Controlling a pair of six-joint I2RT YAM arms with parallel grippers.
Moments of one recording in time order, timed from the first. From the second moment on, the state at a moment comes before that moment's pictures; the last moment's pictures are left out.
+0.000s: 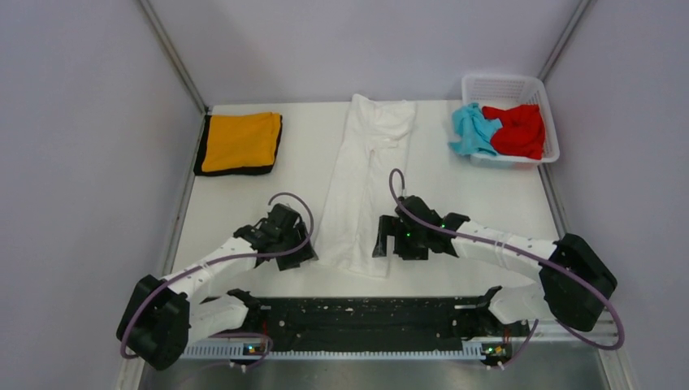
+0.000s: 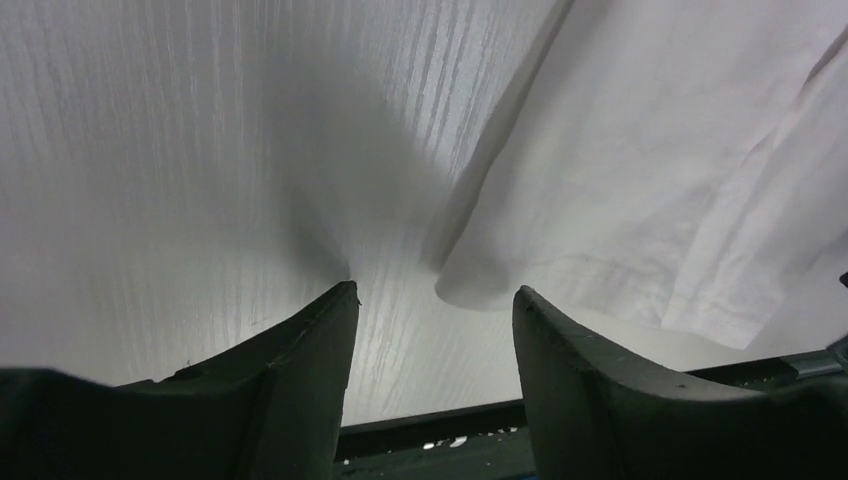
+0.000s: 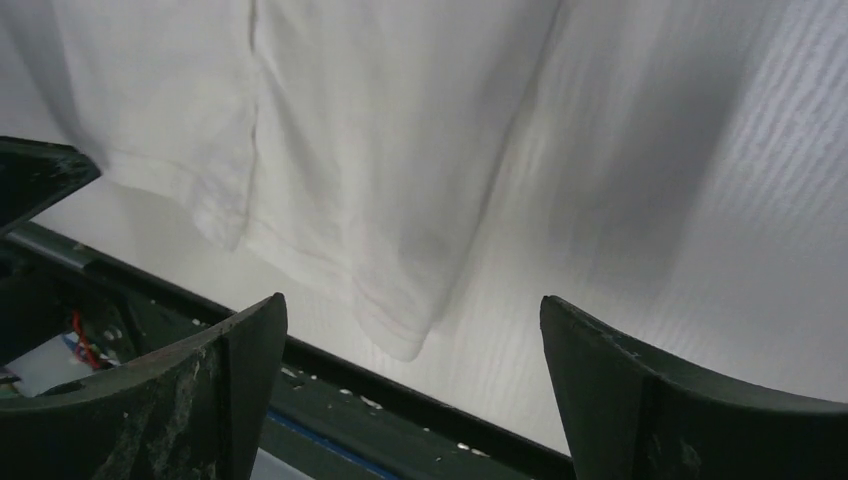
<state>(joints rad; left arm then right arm) -0.53 1.08 0.52 -0.55 0.06 -0.86 0.80 1.32 0.69 -0.42 -0.07 0.81</state>
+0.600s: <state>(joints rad) -0.52 1.15 0.46 -0.37 0.15 -0.84 1.01 1.35 0.67 -0.39 -0.06 1.00</state>
